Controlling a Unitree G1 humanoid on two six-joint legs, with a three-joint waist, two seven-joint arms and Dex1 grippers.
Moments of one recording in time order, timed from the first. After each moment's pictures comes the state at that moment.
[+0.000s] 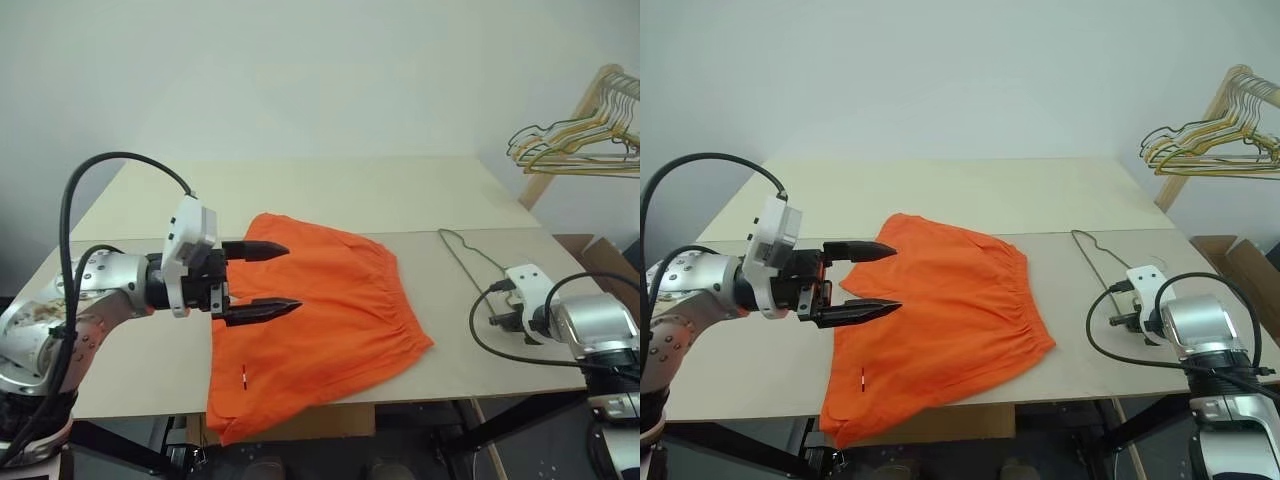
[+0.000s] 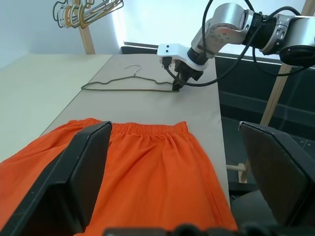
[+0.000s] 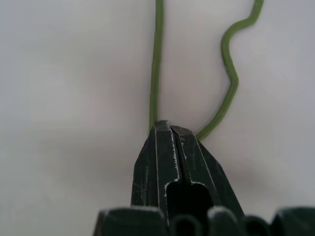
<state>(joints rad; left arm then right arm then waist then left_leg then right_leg) -0.34 0.88 0.15 -0.52 -0.89 0.75 -0.97 -0.38 -0.87 0.08 0.09 0.17 1.23 0.57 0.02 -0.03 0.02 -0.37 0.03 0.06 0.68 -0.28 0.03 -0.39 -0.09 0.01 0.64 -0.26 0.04</state>
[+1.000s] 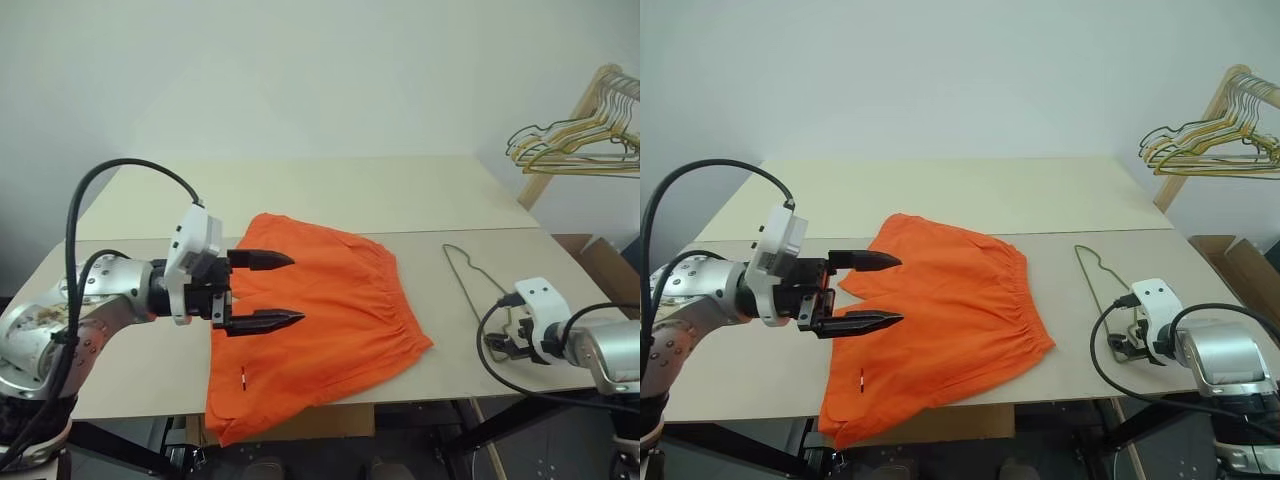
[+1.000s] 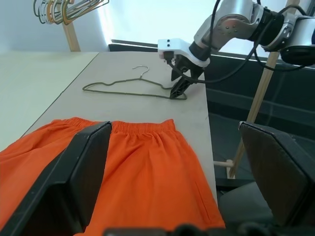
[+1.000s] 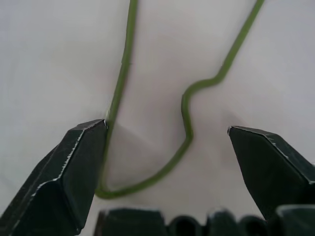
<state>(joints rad) -0.33 0.88 0.14 -0.53 -0.91 0.75 -1.00 -0.26 -0.82 -0.09 -0.07 0.23 1.29 0.48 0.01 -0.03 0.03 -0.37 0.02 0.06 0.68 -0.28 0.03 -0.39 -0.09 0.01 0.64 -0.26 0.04</state>
